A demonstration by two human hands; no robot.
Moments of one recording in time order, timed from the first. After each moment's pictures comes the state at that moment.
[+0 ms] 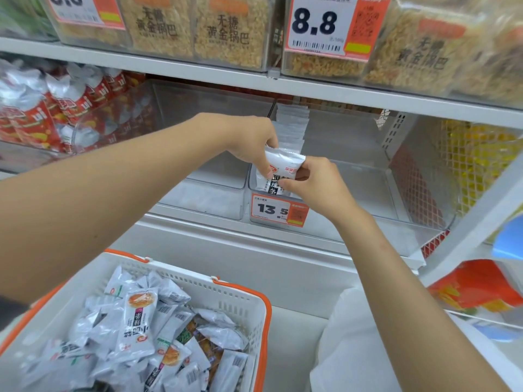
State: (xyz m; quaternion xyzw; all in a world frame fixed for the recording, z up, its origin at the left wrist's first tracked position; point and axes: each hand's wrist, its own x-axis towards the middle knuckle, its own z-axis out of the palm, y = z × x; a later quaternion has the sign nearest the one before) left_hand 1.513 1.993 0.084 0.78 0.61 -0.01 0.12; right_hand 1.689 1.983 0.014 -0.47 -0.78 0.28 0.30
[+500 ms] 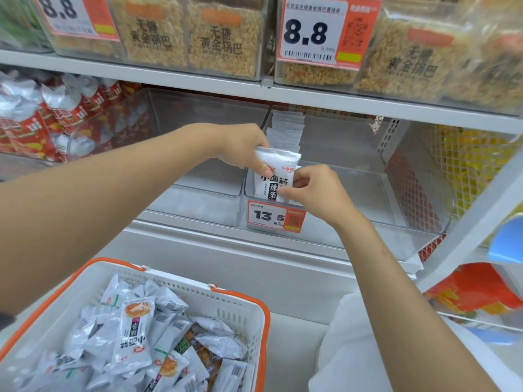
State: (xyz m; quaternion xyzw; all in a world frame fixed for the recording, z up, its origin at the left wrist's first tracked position) left_hand 1.503 1.997 0.082 0.77 0.60 0.03 0.19; right_hand 1.697 1.989 0.013 -0.50 -0.76 0.31 0.28
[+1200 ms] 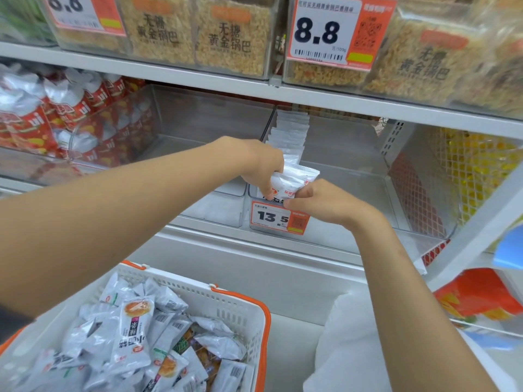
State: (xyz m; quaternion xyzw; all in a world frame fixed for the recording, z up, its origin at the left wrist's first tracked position) left_hand 1.534 1.994 0.067 0.79 0.59 -0.14 0.05; right_hand 1.703 1.988 0.023 -0.50 -0.78 0.36 0.08
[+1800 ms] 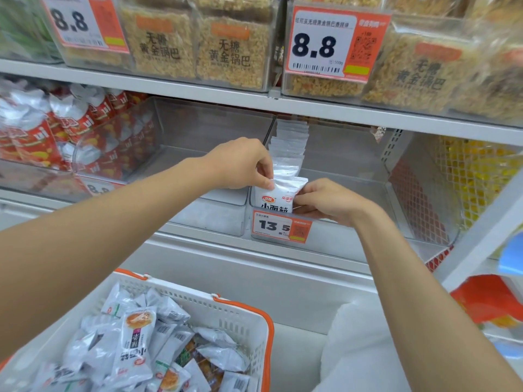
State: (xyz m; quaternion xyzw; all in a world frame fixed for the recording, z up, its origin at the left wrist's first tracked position) left_hand 1.500 1.979 0.063 0.78 0.60 0.13 0.08; right_hand 1.701 2.021 0.010 -0.48 -0.67 0.55 0.15
